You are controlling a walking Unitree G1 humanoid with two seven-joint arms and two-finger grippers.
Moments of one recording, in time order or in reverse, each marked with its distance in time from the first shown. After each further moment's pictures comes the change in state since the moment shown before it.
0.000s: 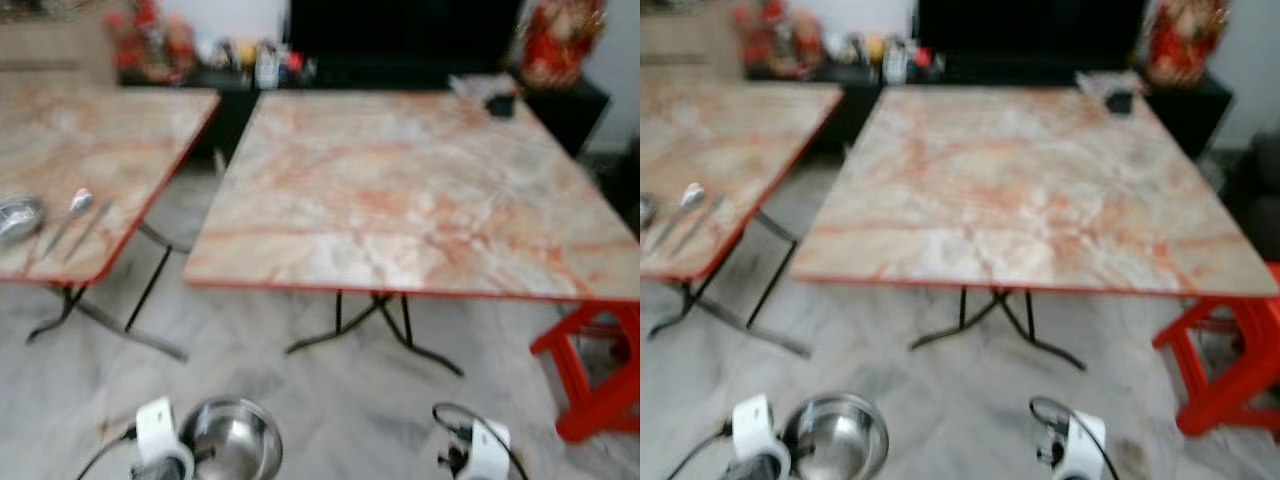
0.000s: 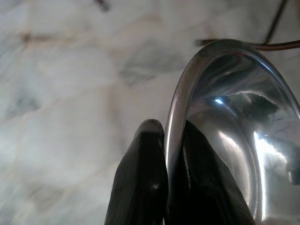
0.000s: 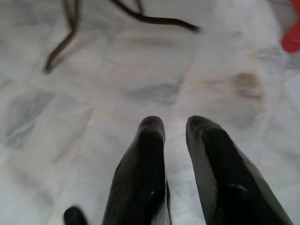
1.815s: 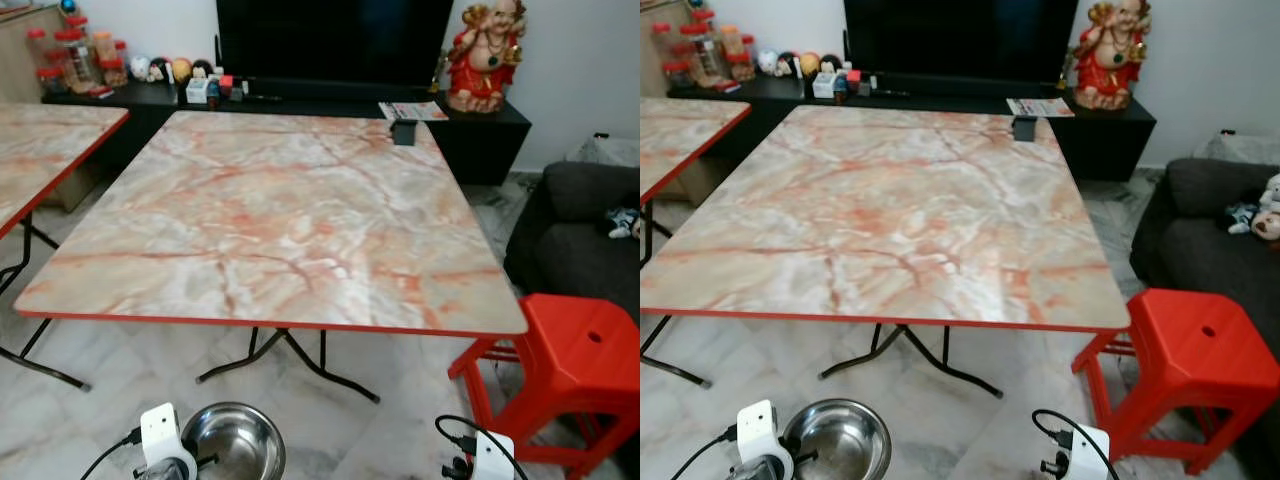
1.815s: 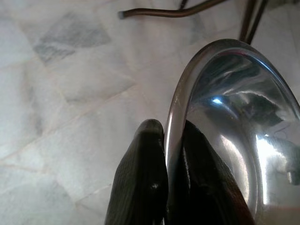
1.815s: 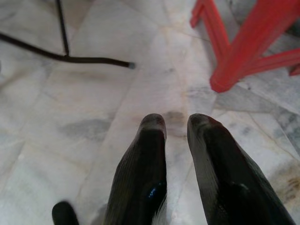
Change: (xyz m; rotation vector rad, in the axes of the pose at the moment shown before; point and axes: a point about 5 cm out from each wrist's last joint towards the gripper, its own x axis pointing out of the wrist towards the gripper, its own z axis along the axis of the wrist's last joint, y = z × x) left arm -0.002 0.001 -0.011 0.027 0.031 0.004; right arm 0.001 0.000 0.002 -0.018 0.001 0.013
